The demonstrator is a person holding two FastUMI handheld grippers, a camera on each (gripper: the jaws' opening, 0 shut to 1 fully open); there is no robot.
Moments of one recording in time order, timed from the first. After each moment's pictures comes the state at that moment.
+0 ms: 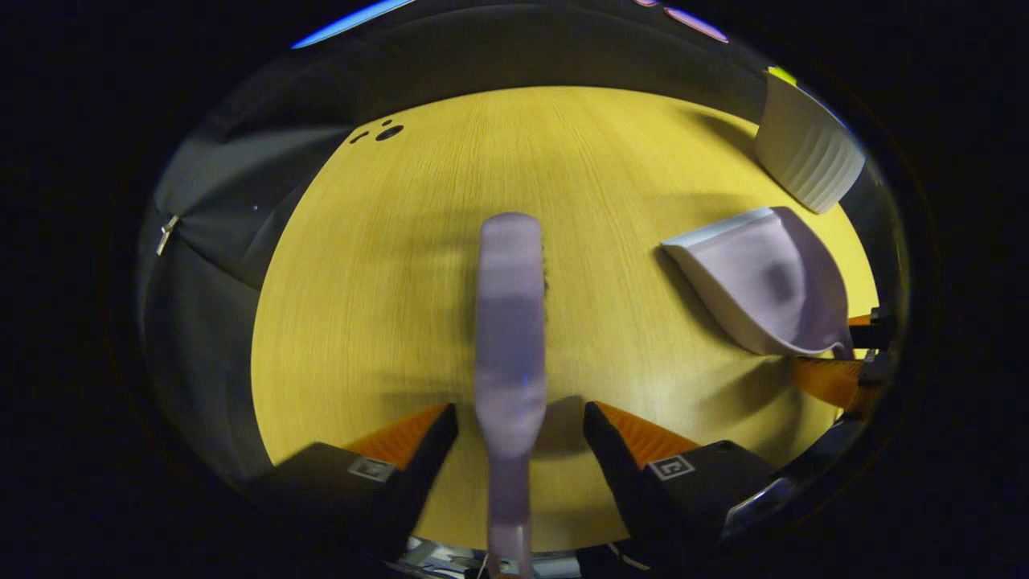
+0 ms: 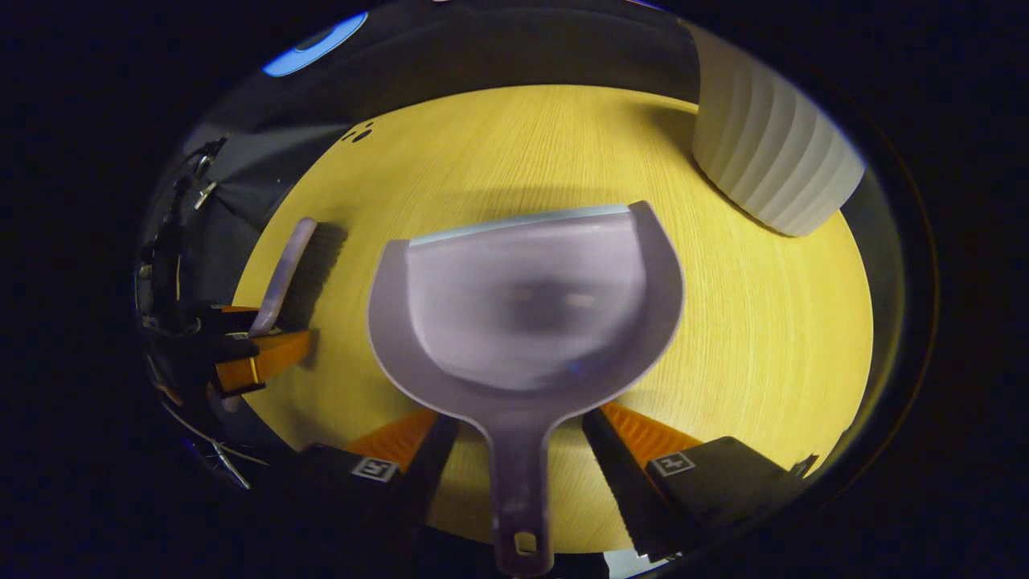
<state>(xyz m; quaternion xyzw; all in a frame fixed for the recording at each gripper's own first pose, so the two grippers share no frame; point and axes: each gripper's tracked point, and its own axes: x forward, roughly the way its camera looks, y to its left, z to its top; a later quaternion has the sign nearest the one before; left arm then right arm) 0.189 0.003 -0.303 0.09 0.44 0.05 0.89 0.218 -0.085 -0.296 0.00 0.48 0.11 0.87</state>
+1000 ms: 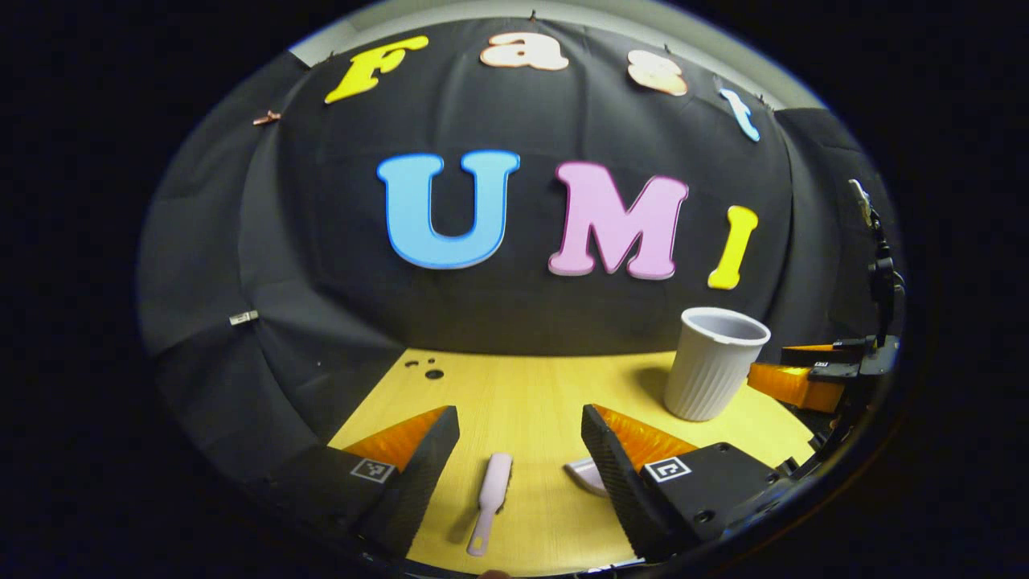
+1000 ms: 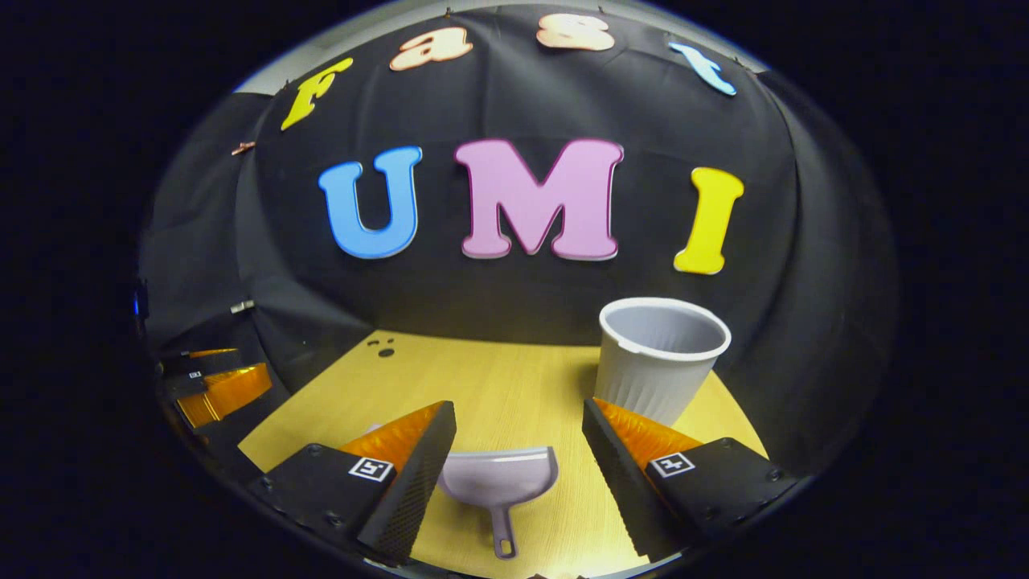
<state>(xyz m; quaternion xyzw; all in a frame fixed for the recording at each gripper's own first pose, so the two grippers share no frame) 0.064 -0.064 -0.017 0.03 -0.03 0.01 1.00 0.166 -0.104 0.031 -0.02 0.04 0.06 1.00</state>
